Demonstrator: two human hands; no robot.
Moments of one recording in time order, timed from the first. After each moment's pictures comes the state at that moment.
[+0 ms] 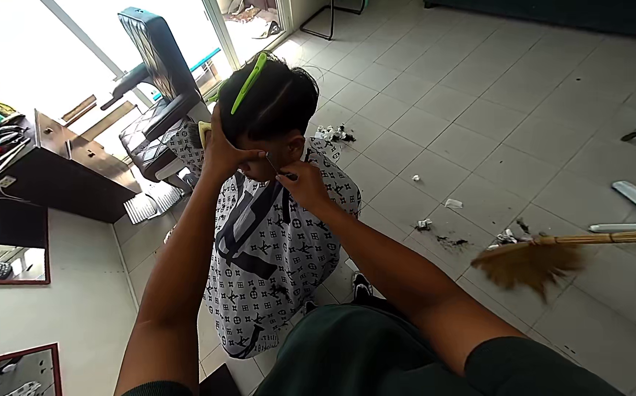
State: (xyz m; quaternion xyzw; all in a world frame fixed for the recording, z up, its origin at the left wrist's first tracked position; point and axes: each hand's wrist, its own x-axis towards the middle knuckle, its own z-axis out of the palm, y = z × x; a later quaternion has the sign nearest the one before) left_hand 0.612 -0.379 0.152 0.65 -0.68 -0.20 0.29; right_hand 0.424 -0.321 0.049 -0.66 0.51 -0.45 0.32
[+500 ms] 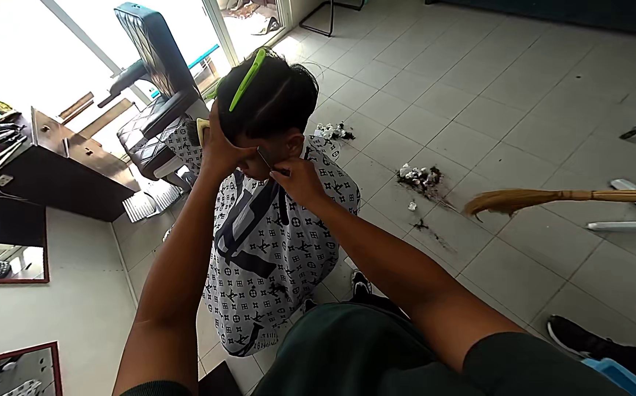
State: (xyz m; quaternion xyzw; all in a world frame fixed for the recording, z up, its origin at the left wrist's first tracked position) left_hand 0.610 -0.377 0.154 0.66 -0.68 -0.18 0.27; right_hand 0.428 -0.325 0.066 -0.68 0.52 -0.40 0.33
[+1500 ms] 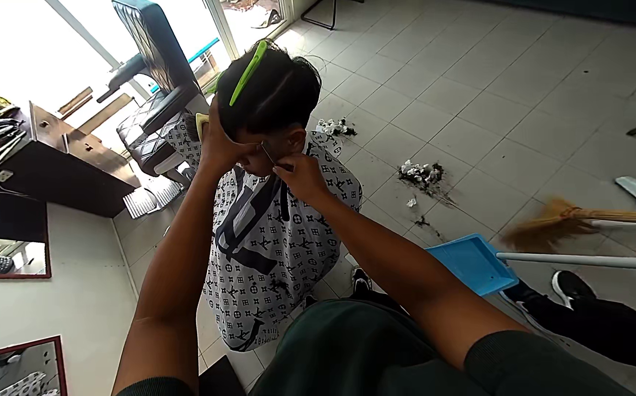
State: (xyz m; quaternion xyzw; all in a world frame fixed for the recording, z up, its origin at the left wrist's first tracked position) left_hand 0.614 -0.380 0.154 0.64 -0.69 -0.19 0.28; right_hand 0.427 -0.326 0.065 -0.66 0.53 -0.40 0.34
